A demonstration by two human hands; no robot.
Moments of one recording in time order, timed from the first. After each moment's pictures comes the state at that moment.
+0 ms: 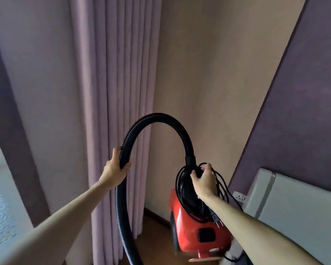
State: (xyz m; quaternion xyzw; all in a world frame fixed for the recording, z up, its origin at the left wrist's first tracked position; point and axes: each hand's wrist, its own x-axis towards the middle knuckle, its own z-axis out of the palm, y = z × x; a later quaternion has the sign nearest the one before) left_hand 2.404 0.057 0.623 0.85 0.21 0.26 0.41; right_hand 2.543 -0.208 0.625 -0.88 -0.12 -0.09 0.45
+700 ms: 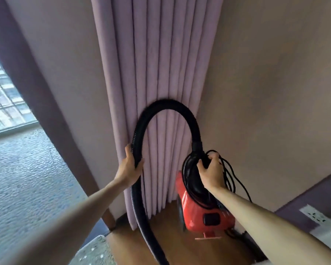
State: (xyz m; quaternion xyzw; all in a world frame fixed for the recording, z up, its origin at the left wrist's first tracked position) left_hand 2.426 0.080 0.499 0.81 0.41 0.25 0.34; right_hand 2.637 -0.090 0.506 -0.85 -0.28 0.07 0.45
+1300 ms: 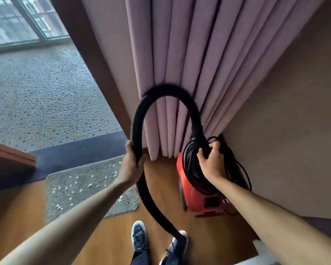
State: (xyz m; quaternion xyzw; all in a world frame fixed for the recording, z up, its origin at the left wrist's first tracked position) left_hand 2.356 -0.014 0.315 0.65 0.63 0.23 0.36; right_hand 2.609 -0.064 0.319 -0.83 -0.41 0.21 0.31
